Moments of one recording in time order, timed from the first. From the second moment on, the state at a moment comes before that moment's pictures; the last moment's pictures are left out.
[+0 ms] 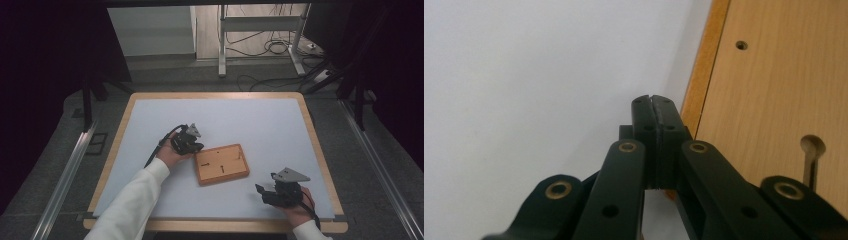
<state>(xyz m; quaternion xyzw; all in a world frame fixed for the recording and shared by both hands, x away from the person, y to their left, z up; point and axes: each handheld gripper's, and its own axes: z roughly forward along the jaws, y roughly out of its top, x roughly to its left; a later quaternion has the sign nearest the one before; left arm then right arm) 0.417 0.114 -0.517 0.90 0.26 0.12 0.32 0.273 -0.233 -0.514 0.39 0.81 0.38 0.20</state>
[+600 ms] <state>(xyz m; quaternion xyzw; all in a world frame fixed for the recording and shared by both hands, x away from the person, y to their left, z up) 0.372 0.114 -0.519 0.91 0.23 0.11 0.33 0.275 -0.234 -0.516 0.39 0.81 0.38 0.21</state>
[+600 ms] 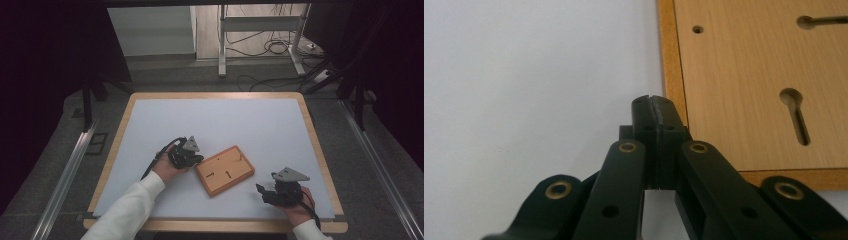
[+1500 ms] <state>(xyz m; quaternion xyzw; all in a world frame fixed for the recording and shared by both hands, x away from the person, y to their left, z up) 0.351 0.115 -0.521 0.90 0.24 0.08 0.35 0.280 -0.236 -0.518 0.40 0.81 0.37 0.21</state>
